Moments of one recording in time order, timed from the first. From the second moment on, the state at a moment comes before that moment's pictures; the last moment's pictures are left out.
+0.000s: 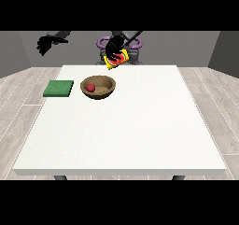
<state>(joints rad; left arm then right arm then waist) -1.04 0.05 -0.83 -0.51 -1.62 0.09 0.33 -0.22 -0.38 -0.35 -0.98 -0.22 0.46 -0.28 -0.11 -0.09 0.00</state>
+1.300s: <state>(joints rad) -0.54 0.01 -0.14 -1.11 -0.23 0.32 -0.13 -0.36 -0.16 -0.33 -1.04 -0.18 0.11 -0.25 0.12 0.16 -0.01</state>
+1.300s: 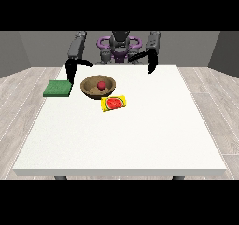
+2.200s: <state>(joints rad) -0.41 0.10 -0.06 -1.30 -0.11 0.10 -0.24 -0.53 -0.18 -0.36 -0.66 -0.19 0.05 -0.46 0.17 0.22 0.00</state>
